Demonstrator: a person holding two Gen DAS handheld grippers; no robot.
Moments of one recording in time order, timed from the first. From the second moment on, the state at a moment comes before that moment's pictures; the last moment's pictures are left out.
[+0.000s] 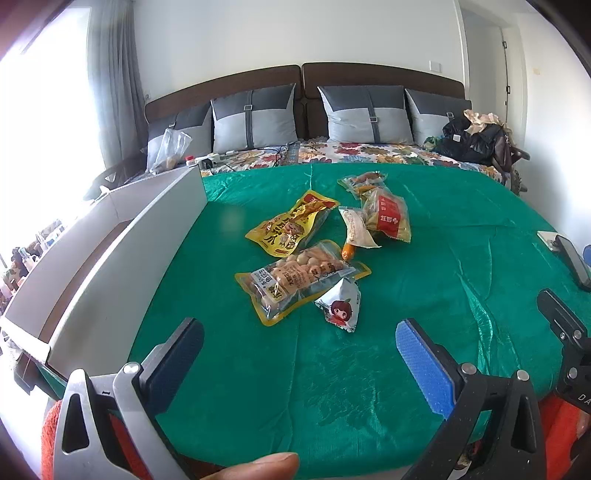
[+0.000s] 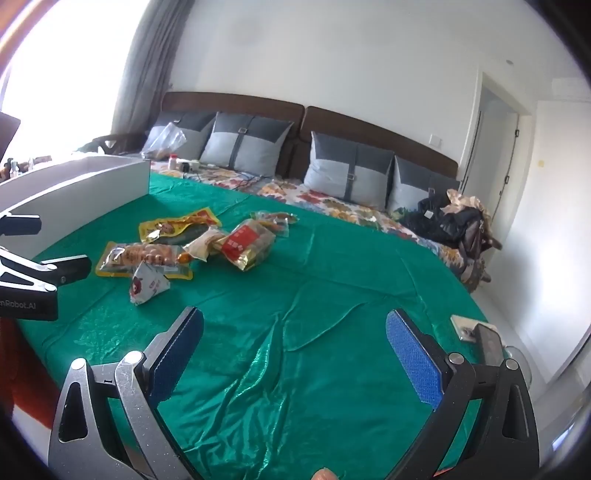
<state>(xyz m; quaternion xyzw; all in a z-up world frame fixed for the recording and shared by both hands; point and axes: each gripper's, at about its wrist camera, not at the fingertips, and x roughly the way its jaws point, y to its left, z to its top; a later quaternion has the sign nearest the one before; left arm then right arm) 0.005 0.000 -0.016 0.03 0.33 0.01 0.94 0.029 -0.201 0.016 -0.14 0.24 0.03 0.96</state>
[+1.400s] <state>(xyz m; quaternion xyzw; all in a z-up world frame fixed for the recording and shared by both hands) 0.008 -0.001 -0.025 0.04 0.33 0.02 0.94 0.036 -0.202 0.007 -0.12 0.25 0.04 0.96</state>
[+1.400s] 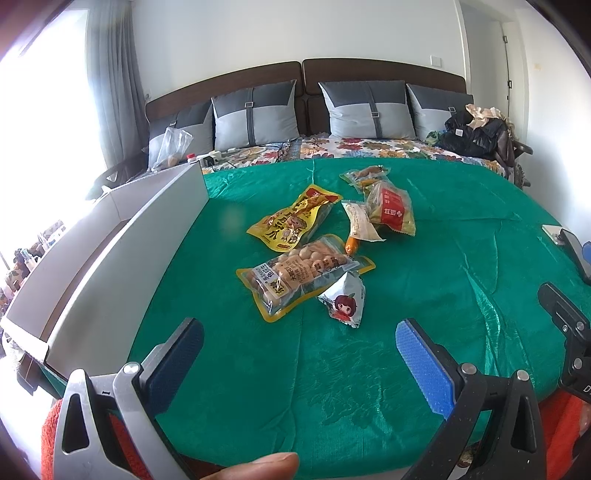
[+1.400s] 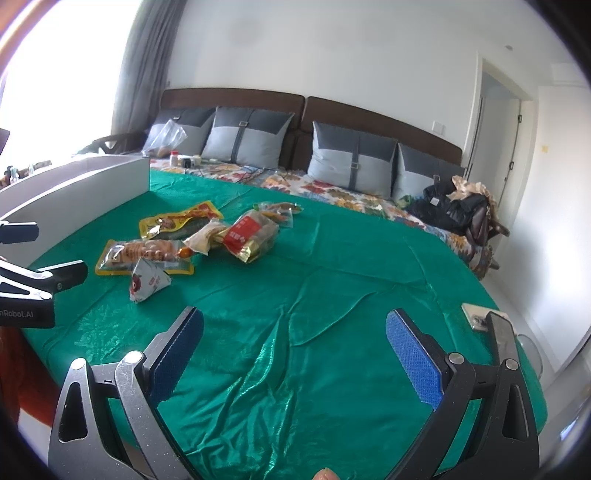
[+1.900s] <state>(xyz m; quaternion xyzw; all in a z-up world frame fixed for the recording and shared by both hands) 0.009 0.001 -0.026 0.04 0.33 0.02 0.94 0.037 -0.200 0.004 -0.12 0.25 0.04 0.96</state>
